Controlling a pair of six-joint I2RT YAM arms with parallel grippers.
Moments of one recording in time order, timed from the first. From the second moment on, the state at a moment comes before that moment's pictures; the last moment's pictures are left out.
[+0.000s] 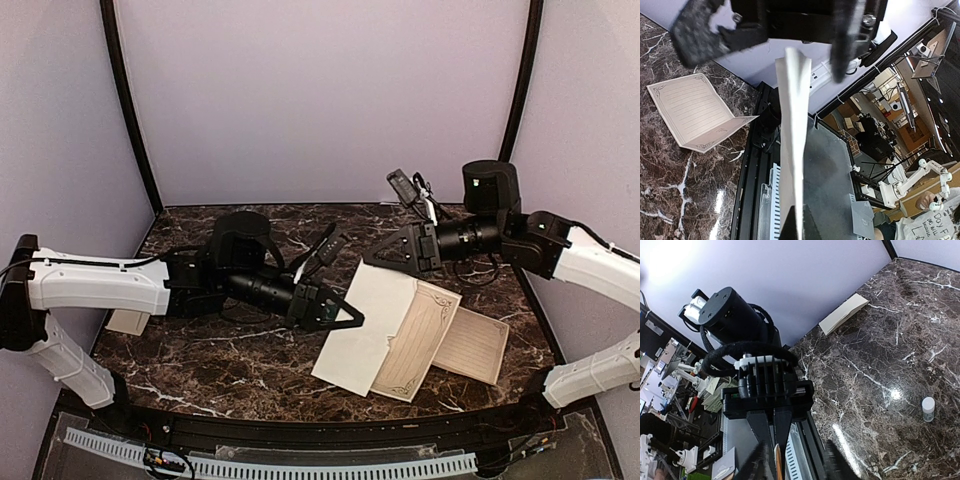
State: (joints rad) left arm -1.07 1.49 1.03 0.18 0.71 -0.58; right arm 0.81 1.16 1.07 -0.27 -0.71 0.45
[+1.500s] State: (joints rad) left arm -1.07 1.20 0.91 0.31 0.48 -0.69; right arm 0.75 0.84 0.79 -0.23 -0.54 0.64
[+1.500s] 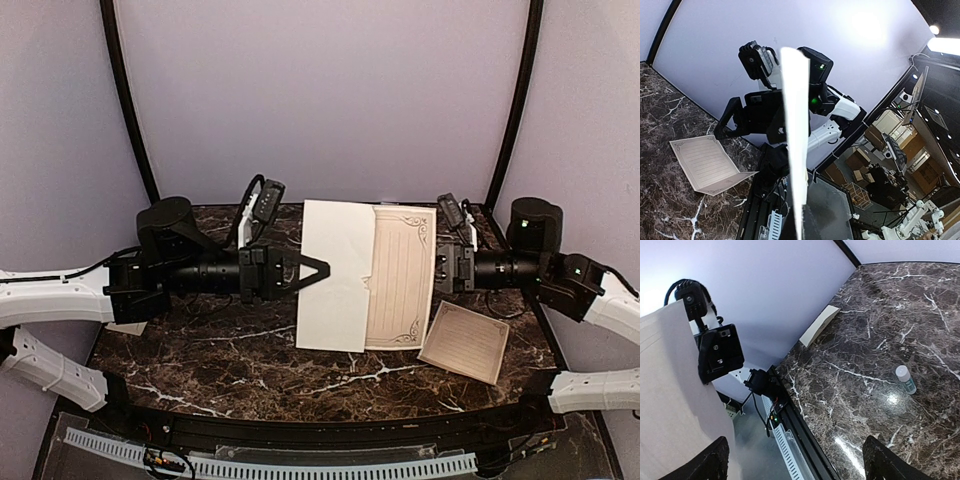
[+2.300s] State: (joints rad) left arm -1.07 1.22 0.91 0.29 0.41 -0.69; right arm 0.88 0.90 0.79 0.00 -0.62 0.67
